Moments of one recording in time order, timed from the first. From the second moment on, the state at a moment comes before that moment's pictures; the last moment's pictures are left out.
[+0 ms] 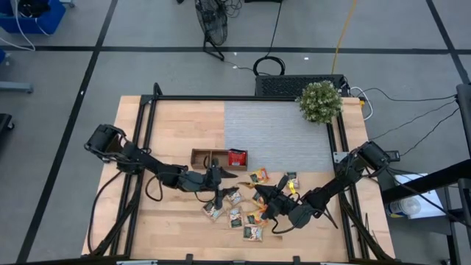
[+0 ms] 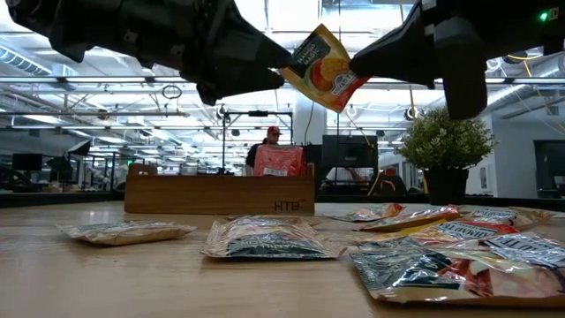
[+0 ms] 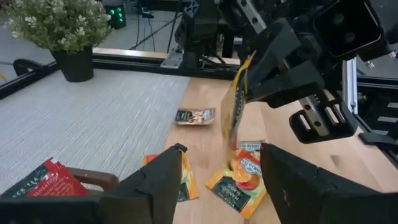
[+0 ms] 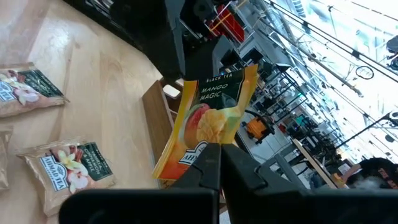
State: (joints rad) left arm -0.36 1.68 0.70 0.77 -0.42 -0.17; right arm 0.67 1.83 0.74 0.86 1.23 -0.51
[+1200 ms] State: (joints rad) left arm -0.31 1.70 0.70 0.82 -0.31 -0.24; right arm 0.66 1.83 0.74 0.87 1.17 -0.48
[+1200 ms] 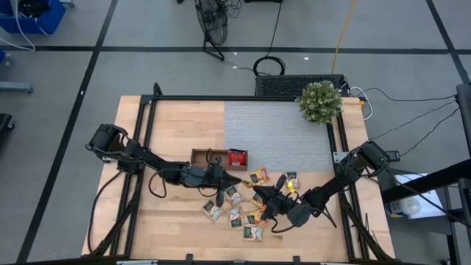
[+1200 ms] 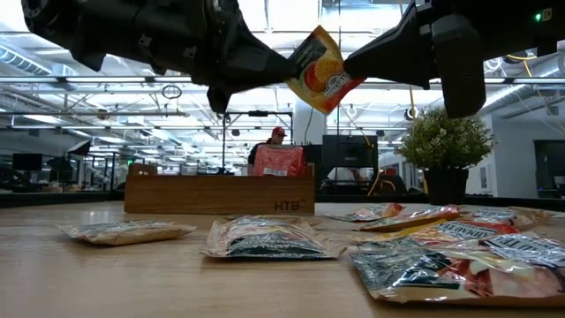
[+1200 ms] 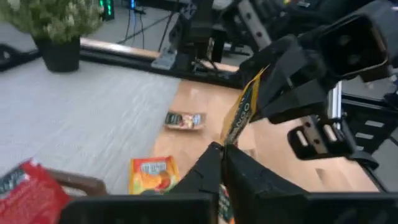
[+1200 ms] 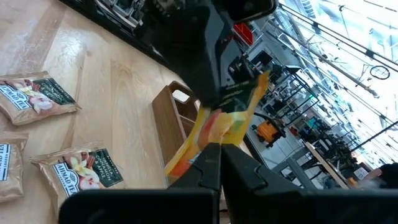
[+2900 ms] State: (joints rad) left arm -0.15 1.19 0.53 -0.32 -0.55 -0.44; right arm 0.65 1.83 0.74 0.87 1.15 -0.46
